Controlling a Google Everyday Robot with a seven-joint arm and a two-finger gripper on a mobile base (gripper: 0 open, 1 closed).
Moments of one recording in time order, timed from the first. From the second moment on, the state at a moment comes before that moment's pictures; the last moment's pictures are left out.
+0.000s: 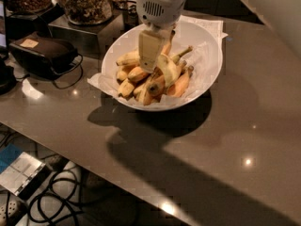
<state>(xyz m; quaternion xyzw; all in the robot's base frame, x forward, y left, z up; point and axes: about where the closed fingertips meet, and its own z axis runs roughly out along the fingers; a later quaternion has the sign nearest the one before) 0.540 -0.029 0.973 -0.55 0.83 -0.02 0.11</state>
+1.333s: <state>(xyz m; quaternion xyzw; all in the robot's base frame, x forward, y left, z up) 0.588 -0.045 0.947 -0.51 0.85 -0.02 0.09</state>
